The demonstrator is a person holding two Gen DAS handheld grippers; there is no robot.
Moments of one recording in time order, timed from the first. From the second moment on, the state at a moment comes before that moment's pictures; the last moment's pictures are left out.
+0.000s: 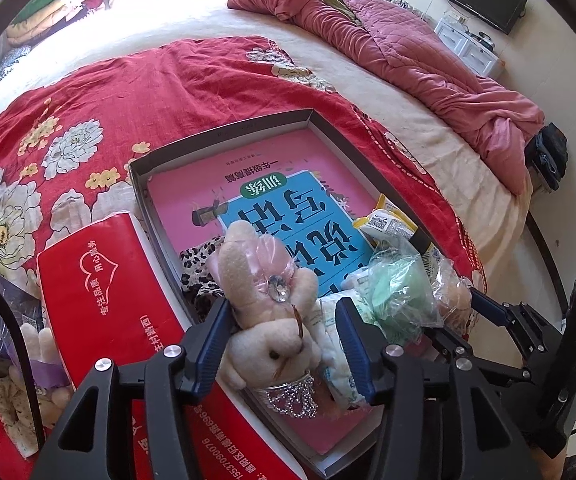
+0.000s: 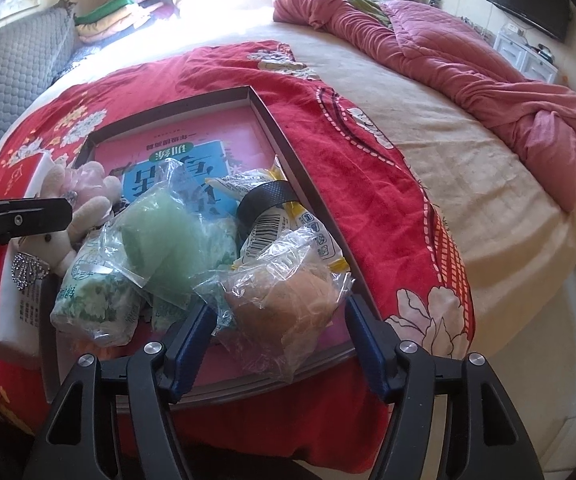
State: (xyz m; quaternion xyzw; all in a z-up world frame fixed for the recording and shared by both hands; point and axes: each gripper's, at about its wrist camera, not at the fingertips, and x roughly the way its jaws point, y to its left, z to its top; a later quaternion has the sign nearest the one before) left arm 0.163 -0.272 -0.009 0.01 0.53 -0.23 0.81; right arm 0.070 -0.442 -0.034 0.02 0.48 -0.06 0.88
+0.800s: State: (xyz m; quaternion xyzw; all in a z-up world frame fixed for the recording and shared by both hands) left arm 0.150 -0.267 0.006 0.02 0.52 -0.24 0.82; right arm 0.059 -0.463 0.006 0.08 0.41 -0.10 0.90
